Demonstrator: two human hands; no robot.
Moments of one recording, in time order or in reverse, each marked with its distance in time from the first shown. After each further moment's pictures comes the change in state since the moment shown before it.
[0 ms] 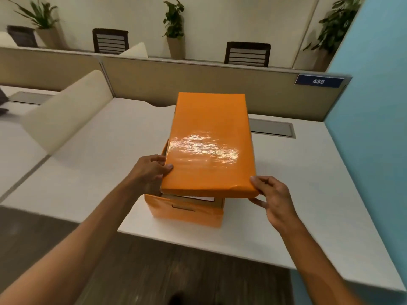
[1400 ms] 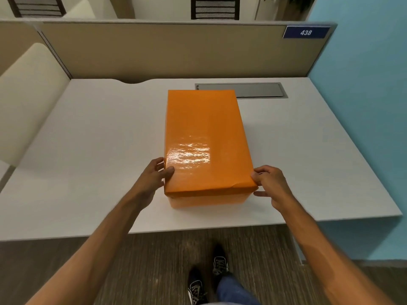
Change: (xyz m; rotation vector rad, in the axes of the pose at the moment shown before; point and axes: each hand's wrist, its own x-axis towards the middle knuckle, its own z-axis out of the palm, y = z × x) left_hand 0.055 -0.087 -0.058 -0.070 -0.293 -0.032; right_hand 0.000 0.068 0.082 -0.377 0.227 0.215
